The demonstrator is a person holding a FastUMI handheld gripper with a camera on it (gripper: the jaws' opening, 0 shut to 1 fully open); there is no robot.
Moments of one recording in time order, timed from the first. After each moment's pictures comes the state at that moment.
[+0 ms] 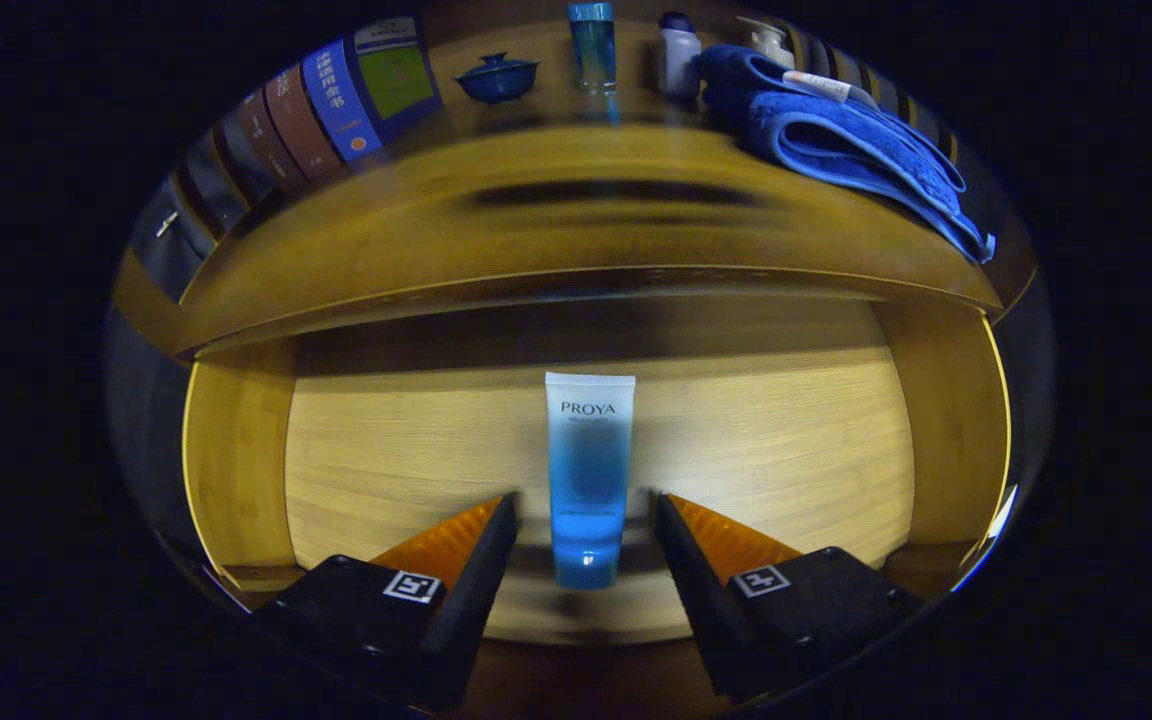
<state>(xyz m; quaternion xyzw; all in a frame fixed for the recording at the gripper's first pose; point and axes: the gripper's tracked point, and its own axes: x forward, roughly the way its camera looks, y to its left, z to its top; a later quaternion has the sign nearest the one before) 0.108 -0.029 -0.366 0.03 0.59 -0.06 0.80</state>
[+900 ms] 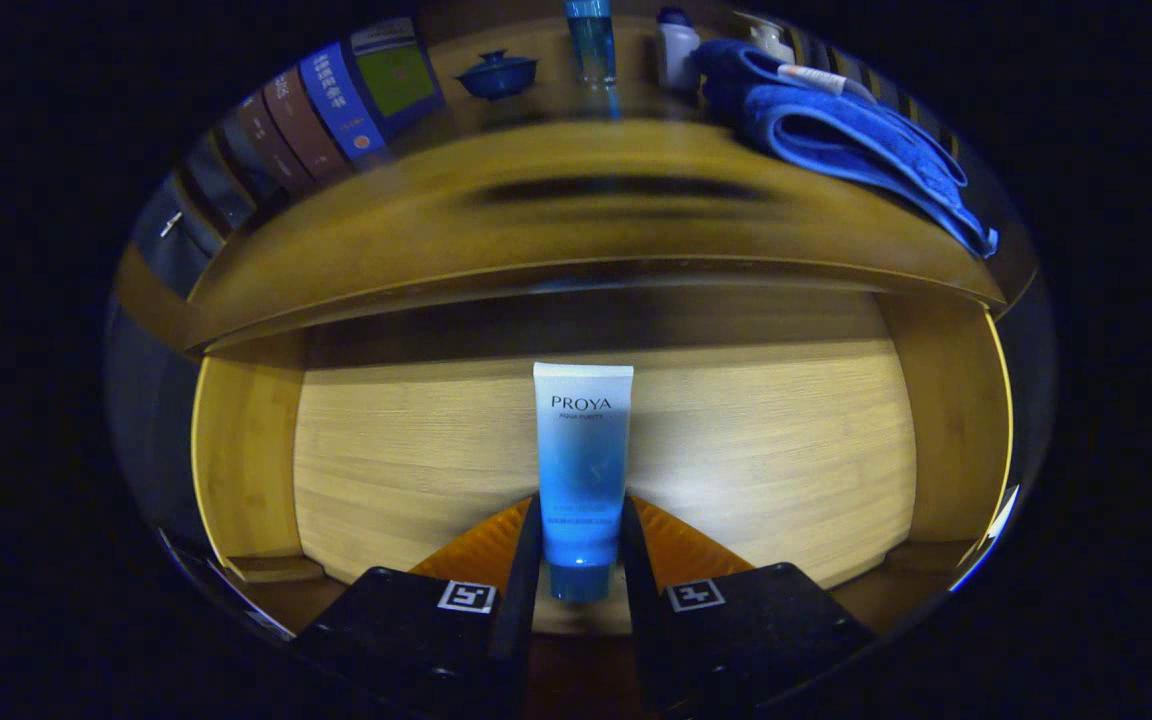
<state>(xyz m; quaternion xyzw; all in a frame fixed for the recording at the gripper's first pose) 0.101 -0.031 -0.339 0.05 0.58 -0.04 0.81</state>
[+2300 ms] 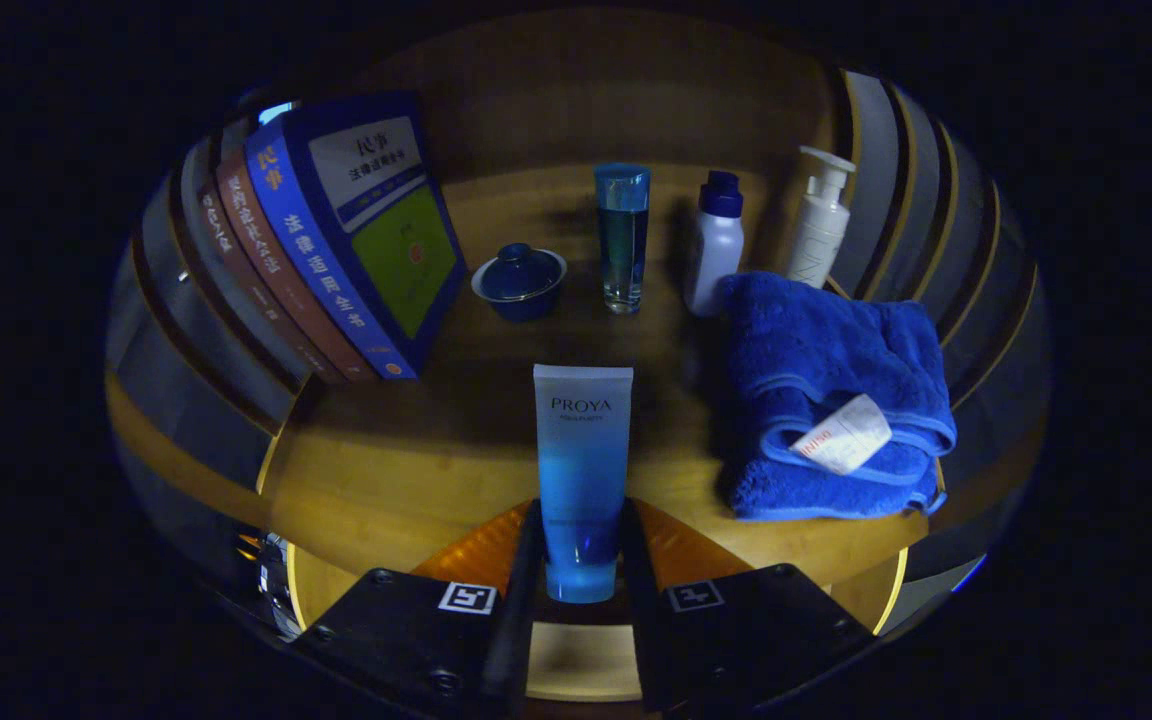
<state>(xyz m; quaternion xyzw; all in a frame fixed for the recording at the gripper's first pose) 0.277 -0.040 -0.248 0.03 0.47 -0.03 0.88</state>
